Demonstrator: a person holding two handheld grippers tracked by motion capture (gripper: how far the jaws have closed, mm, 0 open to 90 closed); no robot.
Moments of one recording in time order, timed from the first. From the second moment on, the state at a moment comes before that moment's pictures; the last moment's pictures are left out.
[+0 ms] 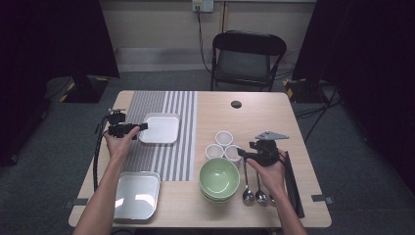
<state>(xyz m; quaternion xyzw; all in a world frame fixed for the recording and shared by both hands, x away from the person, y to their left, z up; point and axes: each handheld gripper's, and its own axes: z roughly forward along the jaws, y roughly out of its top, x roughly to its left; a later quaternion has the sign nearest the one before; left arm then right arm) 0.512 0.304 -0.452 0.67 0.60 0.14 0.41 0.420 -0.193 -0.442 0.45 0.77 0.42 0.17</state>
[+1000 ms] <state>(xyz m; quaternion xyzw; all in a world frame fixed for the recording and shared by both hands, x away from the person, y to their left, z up) 0.428 0.301 -0.419 0.71 0.50 0.16 0.47 0.397 -0.213 -0.435 0.46 0.76 0.43 0.17</state>
